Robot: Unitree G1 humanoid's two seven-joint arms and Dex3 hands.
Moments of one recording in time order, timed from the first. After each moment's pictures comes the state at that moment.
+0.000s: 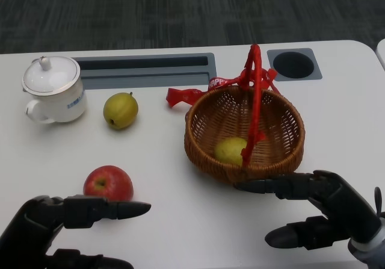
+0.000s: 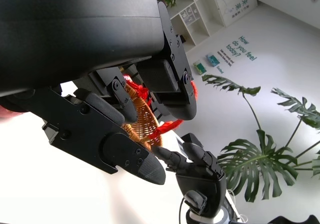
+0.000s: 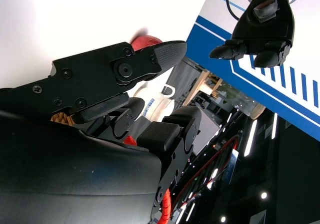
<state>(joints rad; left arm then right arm) 0.20 0.29 0.02 0.04 -0.26 -0.86 -0.51 -0.27 -0.12 0.14 0.80 0.26 -1.22 0.75</state>
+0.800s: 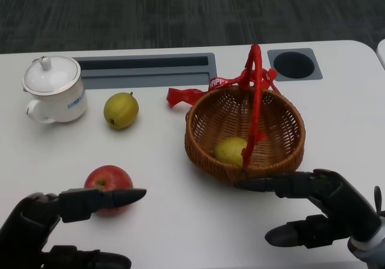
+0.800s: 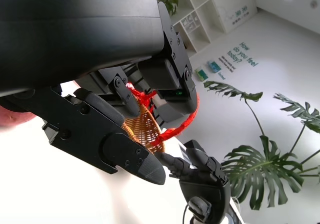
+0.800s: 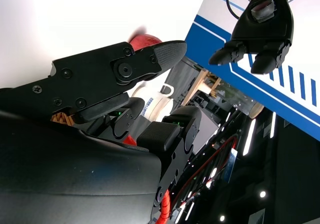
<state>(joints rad) 0.18 0.26 0.07 0.05 -0.17 -0.88 -0.47 -0.28 -0.12 0.13 0.80 0.27 -1.22 0.76</state>
